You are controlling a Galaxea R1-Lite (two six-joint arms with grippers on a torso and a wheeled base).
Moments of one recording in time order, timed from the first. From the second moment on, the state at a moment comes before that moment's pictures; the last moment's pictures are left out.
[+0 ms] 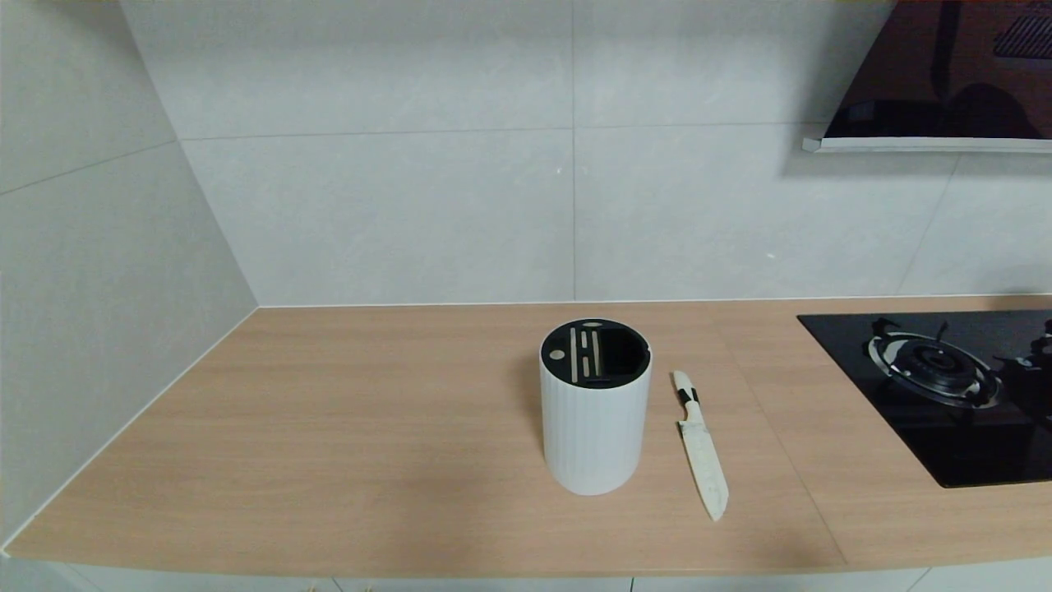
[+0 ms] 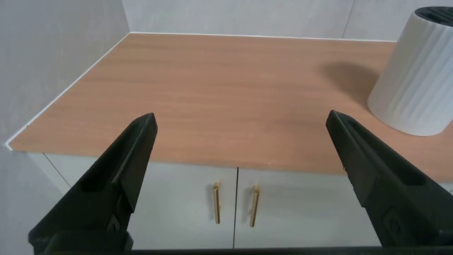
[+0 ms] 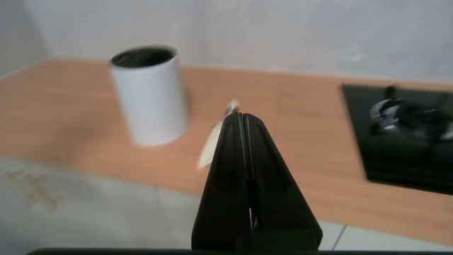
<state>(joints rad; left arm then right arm) 0.00 0.00 0.00 0.00 0.08 -0.02 0.05 0.26 -0.23 -0.02 0.24 0.03</state>
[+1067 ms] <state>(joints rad) 0.00 0.00 0.00 0.00 0.08 -0.02 0.16 1.04 -0.29 -0.21 0.26 -0.08</state>
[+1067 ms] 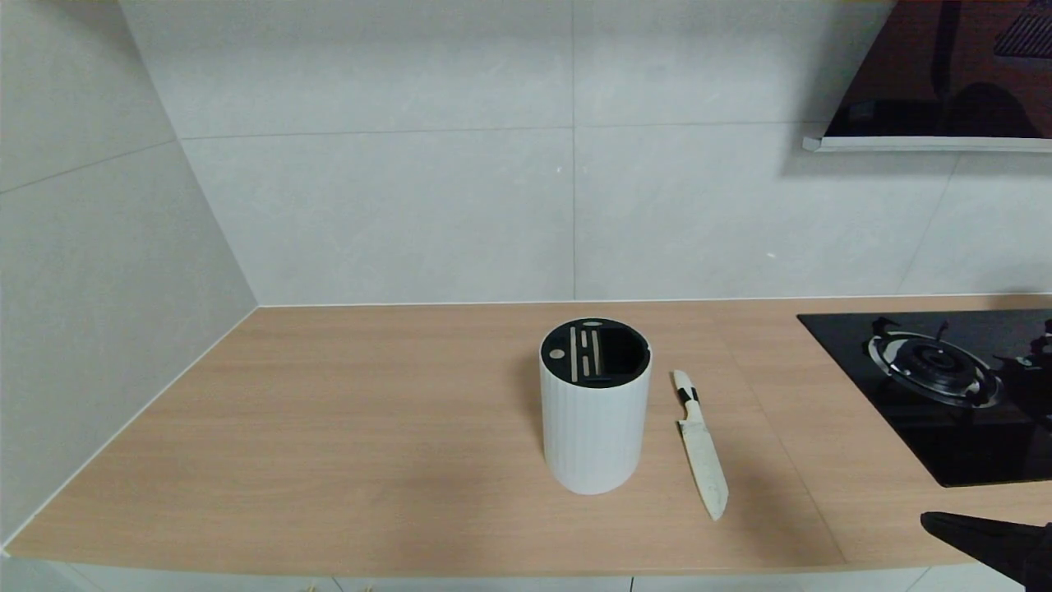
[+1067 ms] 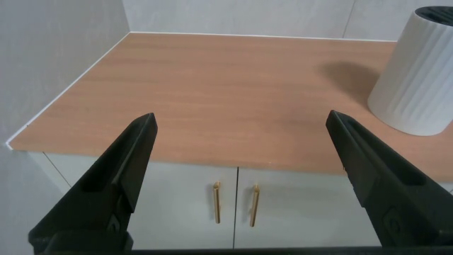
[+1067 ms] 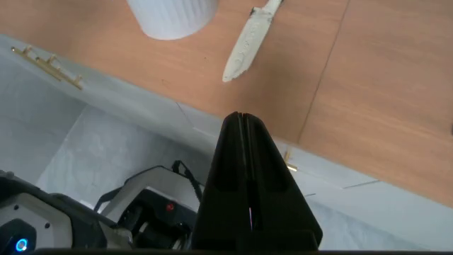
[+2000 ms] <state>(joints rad) 0.00 0.00 0.00 0.00 0.08 -0.02 0.32 1.51 -0.58 -0.21 0.16 -0.13</state>
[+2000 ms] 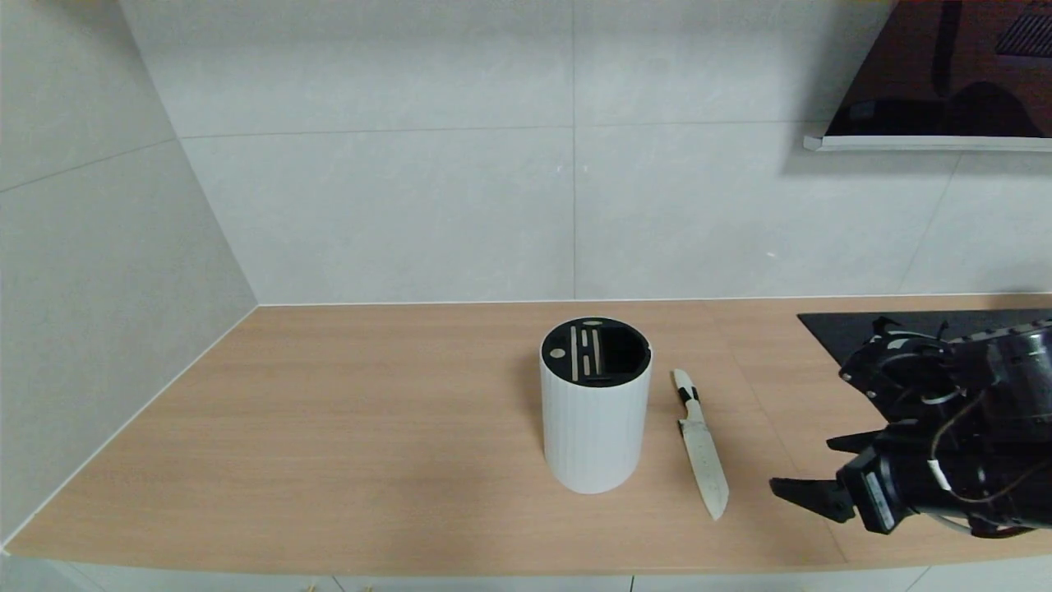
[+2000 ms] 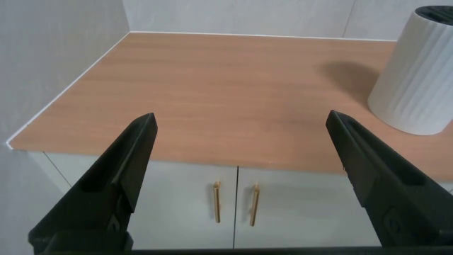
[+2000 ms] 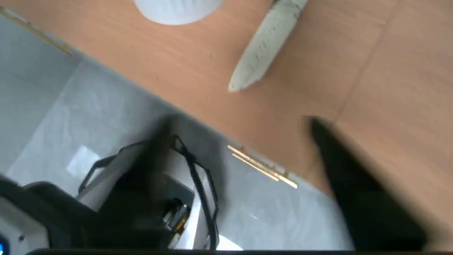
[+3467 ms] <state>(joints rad) 0.00 0.00 0.00 0.00 0.08 -0.02 0.40 2.26 -1.20 -0.22 -0.24 0.16</state>
